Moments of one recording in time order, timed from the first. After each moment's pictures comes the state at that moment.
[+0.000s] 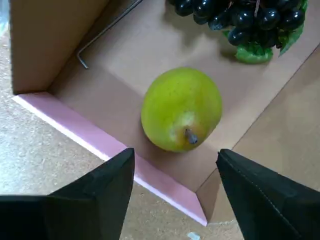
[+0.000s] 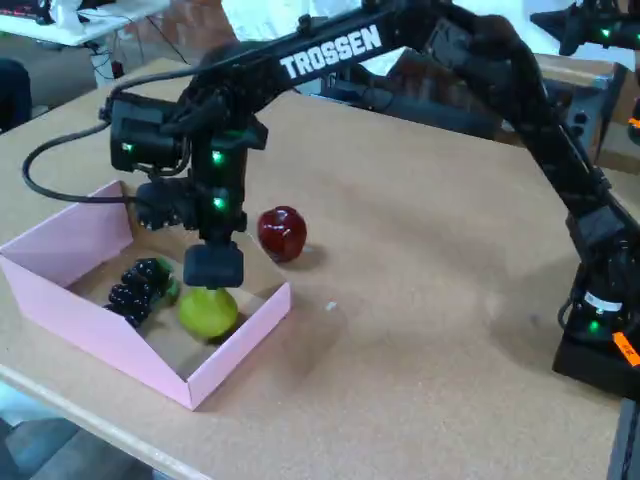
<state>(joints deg) 28.7 127.0 108.2 -56.9 3.9 -9.3</state>
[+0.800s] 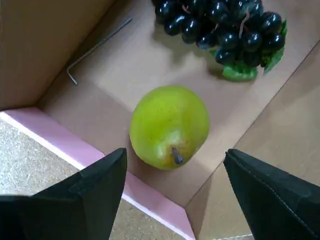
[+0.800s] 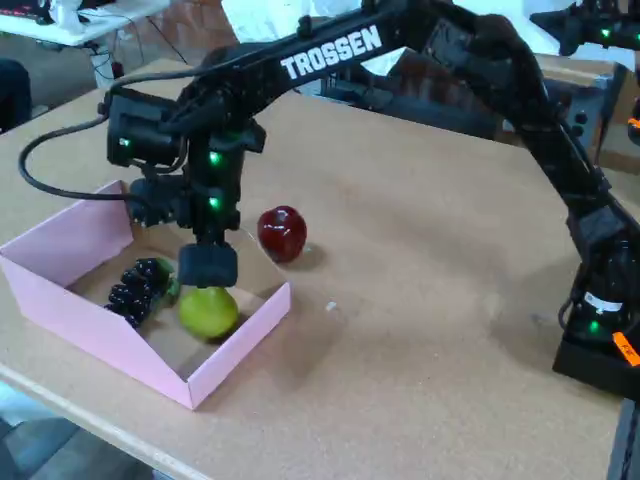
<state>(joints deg) 28.4 127.0 107.0 -53.1 5.3 -10.6</state>
